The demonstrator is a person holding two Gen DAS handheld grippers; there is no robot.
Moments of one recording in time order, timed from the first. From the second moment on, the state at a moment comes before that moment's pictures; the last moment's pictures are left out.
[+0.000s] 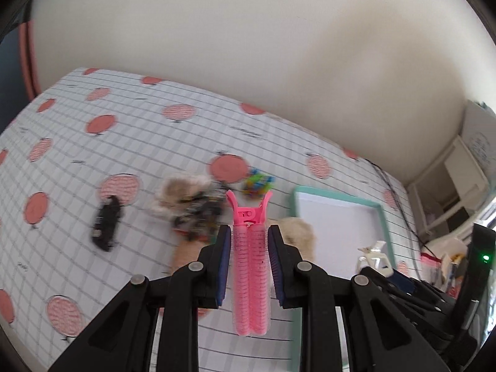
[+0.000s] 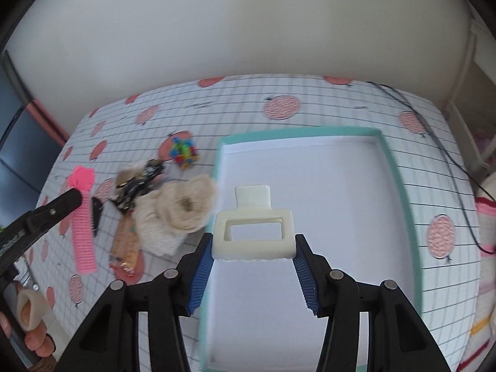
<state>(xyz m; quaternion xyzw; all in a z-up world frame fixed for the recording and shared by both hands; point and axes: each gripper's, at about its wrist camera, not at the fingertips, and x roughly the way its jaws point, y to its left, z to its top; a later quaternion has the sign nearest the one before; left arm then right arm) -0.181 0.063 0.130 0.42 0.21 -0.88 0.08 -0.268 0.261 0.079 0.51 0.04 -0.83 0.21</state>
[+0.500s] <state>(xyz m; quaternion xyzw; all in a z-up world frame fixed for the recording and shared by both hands) -0.225 0.161 0.125 0.44 0.15 -0.89 -0.03 -0.290 0.312 0.081 0.48 0.05 -0.86 0.14</state>
